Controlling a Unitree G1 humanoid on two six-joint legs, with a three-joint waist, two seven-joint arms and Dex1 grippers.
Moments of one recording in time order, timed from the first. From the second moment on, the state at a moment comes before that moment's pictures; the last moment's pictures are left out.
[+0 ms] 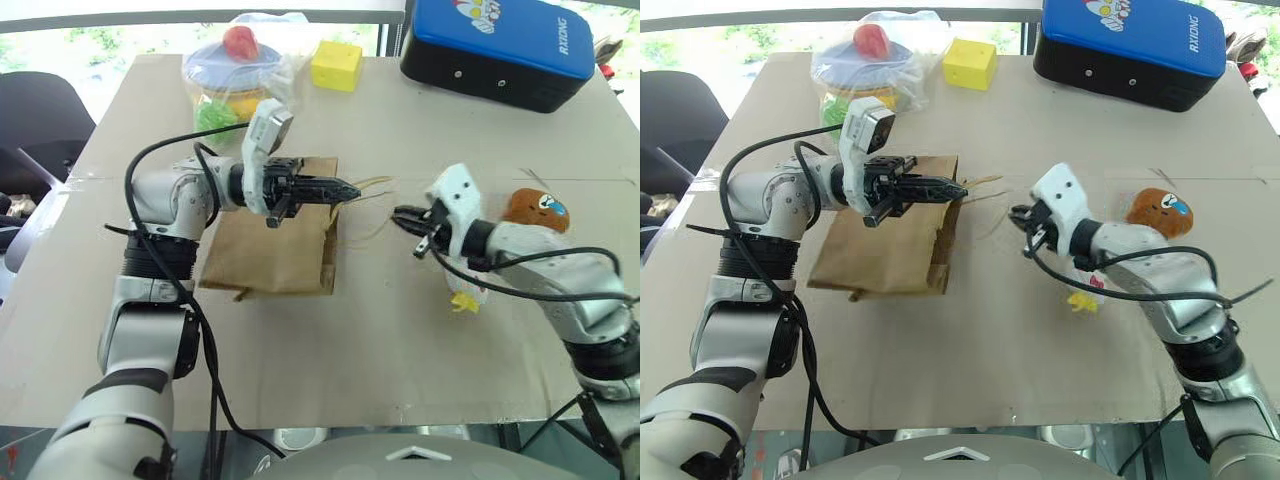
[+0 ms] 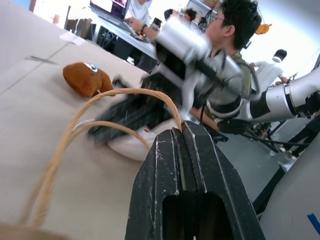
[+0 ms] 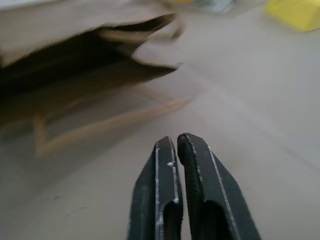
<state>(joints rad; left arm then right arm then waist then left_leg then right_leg) -0.83 0.58 -0.04 0.23 -0.66 0.89 -1.46 -0.45 -0.54 0.26 -0.41 0.51 0.79 0.46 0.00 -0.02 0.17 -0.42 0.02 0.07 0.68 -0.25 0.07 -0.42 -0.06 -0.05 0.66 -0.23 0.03</state>
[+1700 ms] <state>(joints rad) -0.69 0.27 0.10 -0.10 -0.90 0.91 -0.81 -0.48 -0.11 0.36 0.10 0.25 0.34 0.66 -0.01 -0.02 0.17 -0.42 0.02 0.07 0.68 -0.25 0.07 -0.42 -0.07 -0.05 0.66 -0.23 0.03</state>
